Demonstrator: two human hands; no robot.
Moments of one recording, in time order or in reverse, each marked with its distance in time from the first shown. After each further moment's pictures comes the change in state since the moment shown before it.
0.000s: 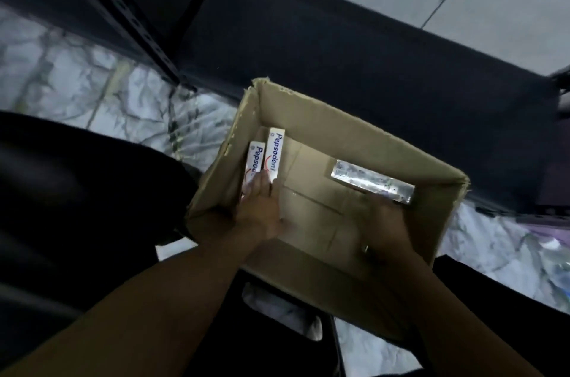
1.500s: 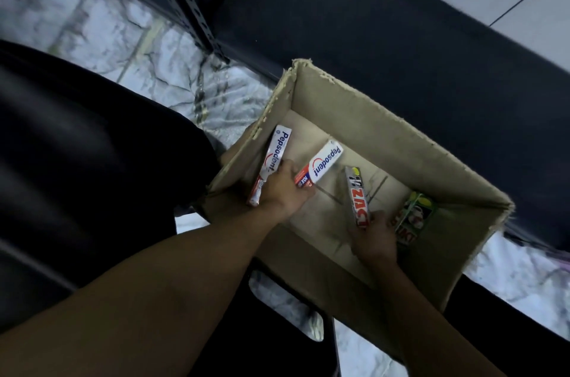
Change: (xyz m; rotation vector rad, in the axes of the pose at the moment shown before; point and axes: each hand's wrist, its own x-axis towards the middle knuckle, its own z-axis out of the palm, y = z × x) left_hand 0.011 0.008 -0.012 -0.861 0.168 -0.371; right_hand 0.001 -0.019 0.060 0.346 -0.159 0.457
